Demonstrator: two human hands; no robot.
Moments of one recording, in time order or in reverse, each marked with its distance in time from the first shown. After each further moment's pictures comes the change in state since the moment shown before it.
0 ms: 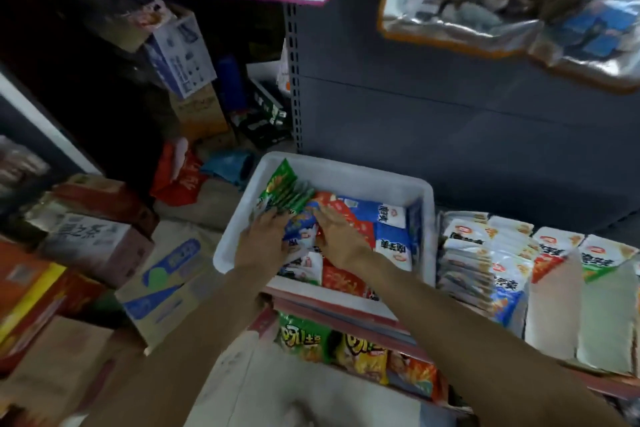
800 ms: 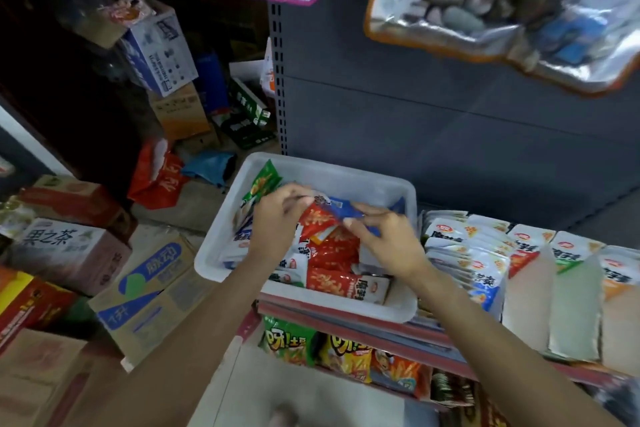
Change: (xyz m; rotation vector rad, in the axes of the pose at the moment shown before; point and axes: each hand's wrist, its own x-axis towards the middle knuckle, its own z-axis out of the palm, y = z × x) left_hand -0.005 0.060 -0.047 -1.011 0.355 0.146; right_hand -0.085 0.028 -0.058 0.396 0.350 0.120
